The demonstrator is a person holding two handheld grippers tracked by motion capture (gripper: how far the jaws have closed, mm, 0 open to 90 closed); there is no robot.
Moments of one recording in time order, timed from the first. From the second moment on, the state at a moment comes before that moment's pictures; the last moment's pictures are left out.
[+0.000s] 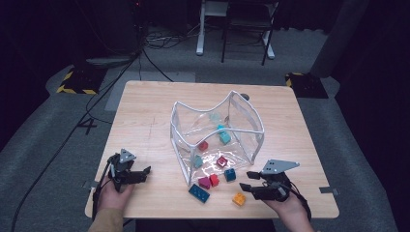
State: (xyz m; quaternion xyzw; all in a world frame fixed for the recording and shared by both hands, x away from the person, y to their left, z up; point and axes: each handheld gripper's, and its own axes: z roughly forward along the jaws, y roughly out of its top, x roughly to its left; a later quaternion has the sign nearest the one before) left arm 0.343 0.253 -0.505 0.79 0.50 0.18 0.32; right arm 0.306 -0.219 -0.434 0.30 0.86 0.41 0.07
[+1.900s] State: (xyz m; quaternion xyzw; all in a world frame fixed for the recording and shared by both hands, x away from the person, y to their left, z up) left arm 0.343 0.253 -0.505 0.79 0.49 0.18 0.32; right arm 0.314 -0.214 -0.412 0.27 0.88 0.39 0.08
